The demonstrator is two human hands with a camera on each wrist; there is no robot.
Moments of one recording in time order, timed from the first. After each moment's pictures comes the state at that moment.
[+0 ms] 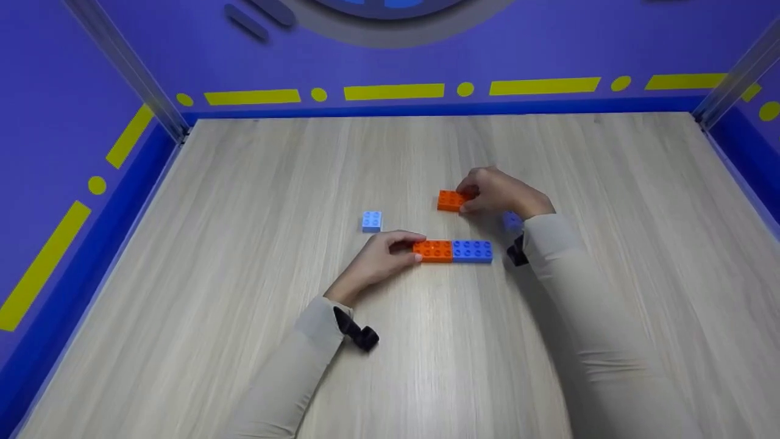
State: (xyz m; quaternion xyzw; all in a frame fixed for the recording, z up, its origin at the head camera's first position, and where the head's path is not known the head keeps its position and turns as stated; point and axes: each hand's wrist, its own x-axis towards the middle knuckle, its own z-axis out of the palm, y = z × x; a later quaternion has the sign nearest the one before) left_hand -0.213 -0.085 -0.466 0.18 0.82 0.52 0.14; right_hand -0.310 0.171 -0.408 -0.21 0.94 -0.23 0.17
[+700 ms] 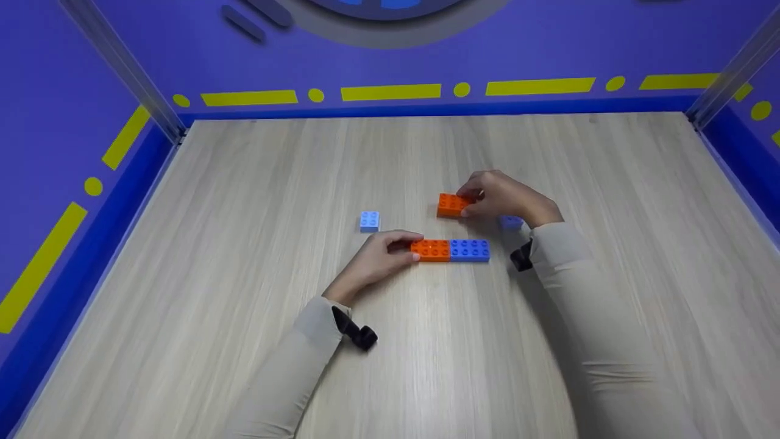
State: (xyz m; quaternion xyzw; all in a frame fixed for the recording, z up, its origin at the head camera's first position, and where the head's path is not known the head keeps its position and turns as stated) left_hand -0.212 -0.084 -0.465 0.17 0.83 0.51 0.14; right_hand -0.295 0.179 -0.405 -0.23 0.93 -0.25 0.15
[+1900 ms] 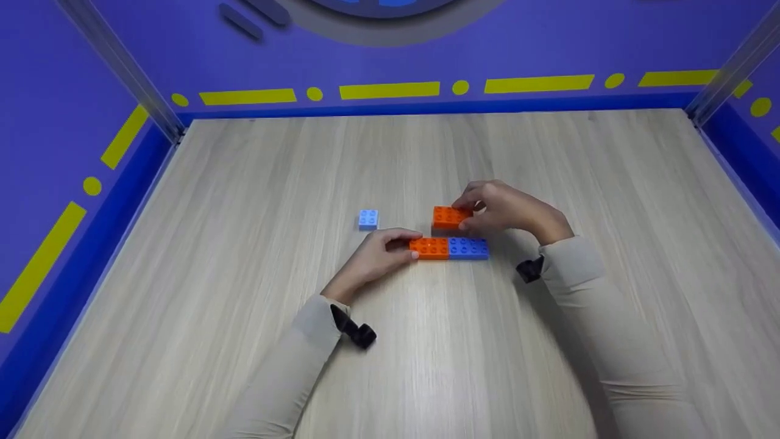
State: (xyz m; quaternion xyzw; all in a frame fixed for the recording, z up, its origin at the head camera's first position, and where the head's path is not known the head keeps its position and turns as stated) left_hand -0.213 -0.085 -0.467 0.18 0.82 0.52 0.14; right_hand -0.263 0.180 -0.395 -0.30 0.91 -0.26 0.15
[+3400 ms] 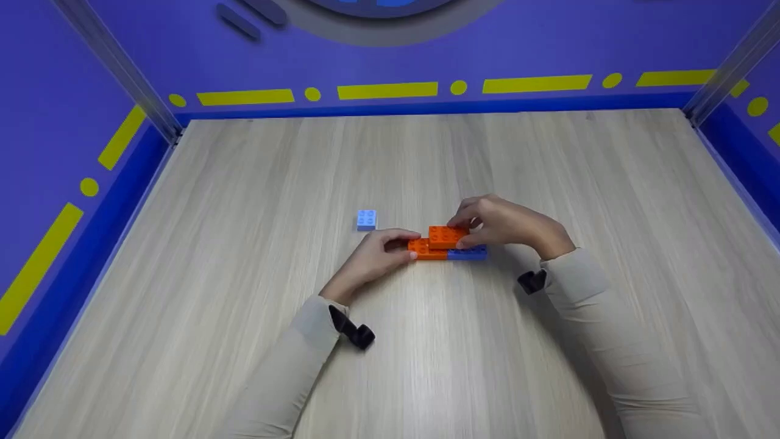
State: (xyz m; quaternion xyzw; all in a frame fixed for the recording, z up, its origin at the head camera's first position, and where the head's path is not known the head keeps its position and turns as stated) left_hand -0.214 -0.084 -0.467 0.16 0.83 0.52 0.14; right_hand -0.243 0.177 -0.395 -0.35 0.88 -0.26 0.16
